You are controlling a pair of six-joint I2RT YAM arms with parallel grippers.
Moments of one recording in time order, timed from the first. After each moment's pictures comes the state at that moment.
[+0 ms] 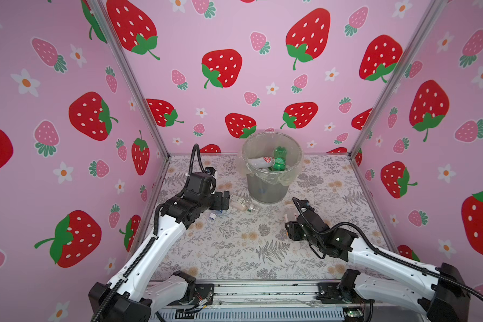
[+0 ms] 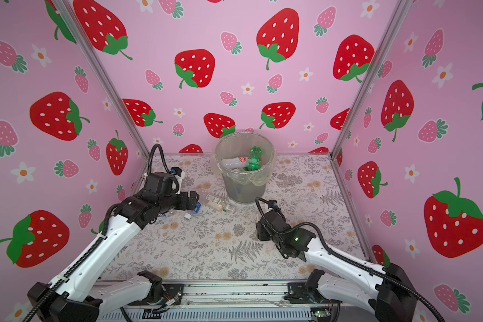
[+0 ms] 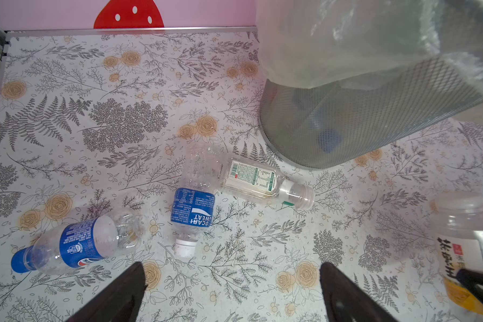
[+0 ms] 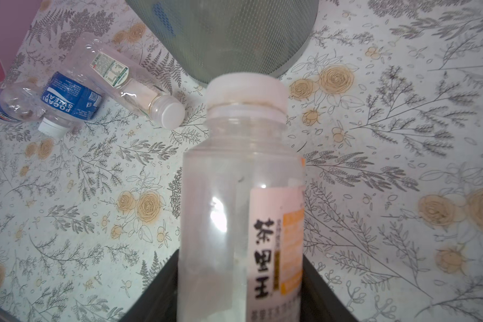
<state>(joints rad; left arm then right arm) -0.38 1.12 1.12 -0.78 -0.05 -0.21 0.96 1.01 0.65 -0.44 0.29 0.64</state>
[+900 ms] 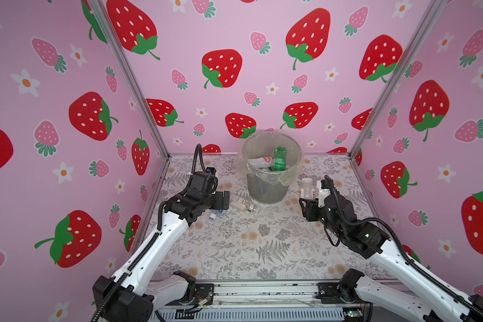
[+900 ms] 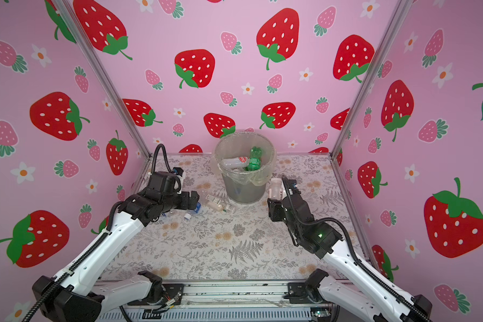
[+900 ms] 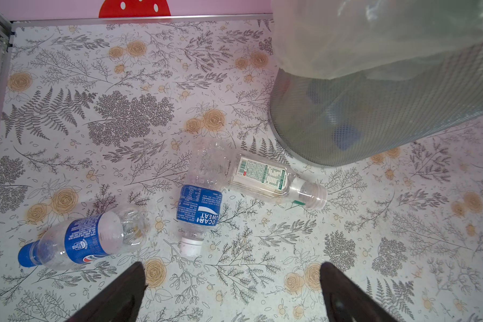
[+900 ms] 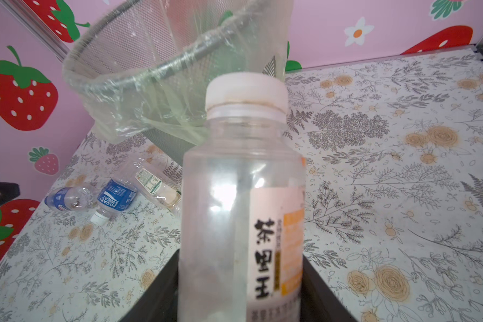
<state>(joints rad) -0.38 1.16 1.12 -0.78 -0.08 -0.20 0.80 0.85 0.85 -0.47 0.32 0.47</state>
